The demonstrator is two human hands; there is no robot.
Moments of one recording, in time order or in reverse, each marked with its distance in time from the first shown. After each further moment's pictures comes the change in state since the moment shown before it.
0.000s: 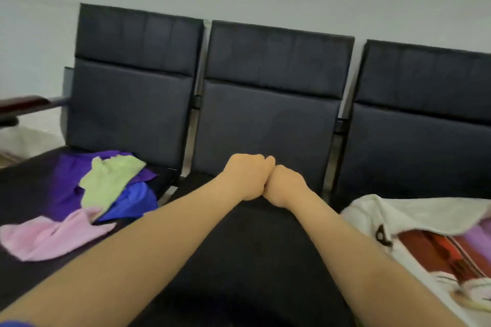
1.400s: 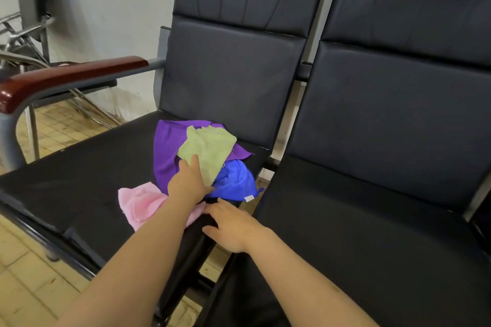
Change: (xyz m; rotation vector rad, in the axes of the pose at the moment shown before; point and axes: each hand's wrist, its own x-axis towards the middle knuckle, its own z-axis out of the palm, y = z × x) left_hand -0.168 -0.292 0.205 -0.333 -0.165 -1.008; right_hand 0.084 -0.286 0.180 0.360 -0.343 -0.570
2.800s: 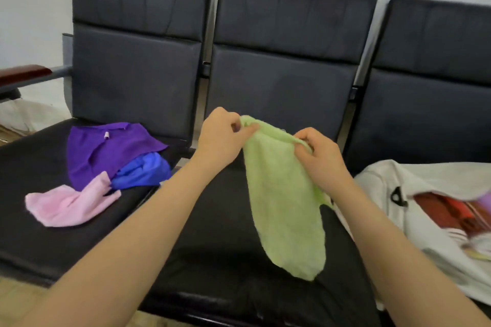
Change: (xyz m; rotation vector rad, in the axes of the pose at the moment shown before) left_hand -0.206 0.246 -0.112 -0.642 0.178 0.618; right_hand -0.314 0.094 -0.158 0.251 0.961 0.334
